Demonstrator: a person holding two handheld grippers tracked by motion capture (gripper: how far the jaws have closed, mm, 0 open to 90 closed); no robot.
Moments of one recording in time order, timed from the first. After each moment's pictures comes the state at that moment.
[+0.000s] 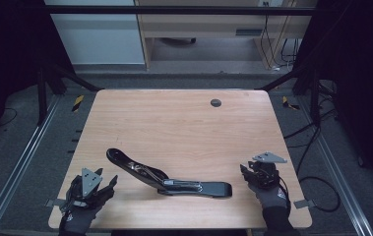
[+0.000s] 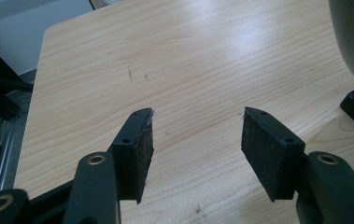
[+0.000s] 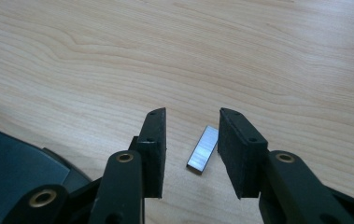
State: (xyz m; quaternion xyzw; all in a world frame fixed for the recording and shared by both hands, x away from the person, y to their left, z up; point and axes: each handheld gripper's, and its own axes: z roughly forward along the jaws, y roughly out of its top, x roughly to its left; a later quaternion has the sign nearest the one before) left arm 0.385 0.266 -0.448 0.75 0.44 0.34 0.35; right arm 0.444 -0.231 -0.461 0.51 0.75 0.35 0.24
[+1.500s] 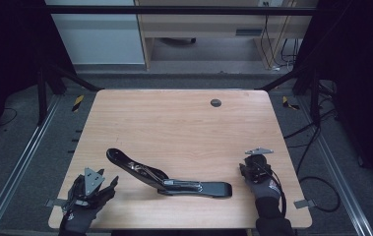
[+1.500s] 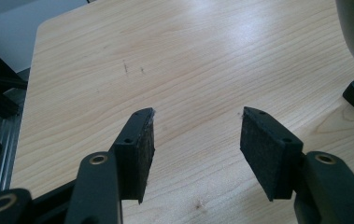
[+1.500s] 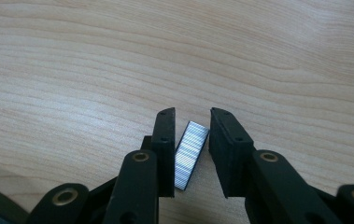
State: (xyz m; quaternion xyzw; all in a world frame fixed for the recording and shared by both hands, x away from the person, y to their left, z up) left arm 0.388 0.264 -0.452 0.76 0.44 0.34 0.34; right arm 0.479 -0.223 -0.487 0.56 0.76 0.26 0.22
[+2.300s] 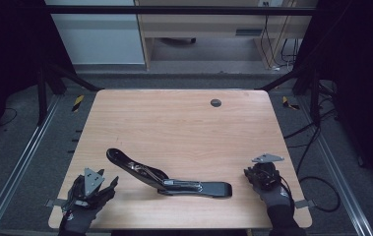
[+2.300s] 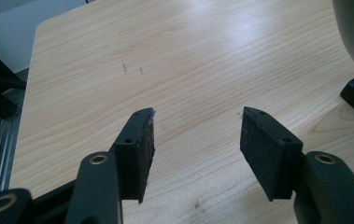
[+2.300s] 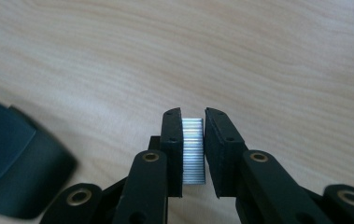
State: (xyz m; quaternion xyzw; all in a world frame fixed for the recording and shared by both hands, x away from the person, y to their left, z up) left arm 0.387 0.265 -0.451 0.76 0.44 0.34 0.34; right arm 0.449 -0.243 -0.476 0.50 0.79 0.30 0.20
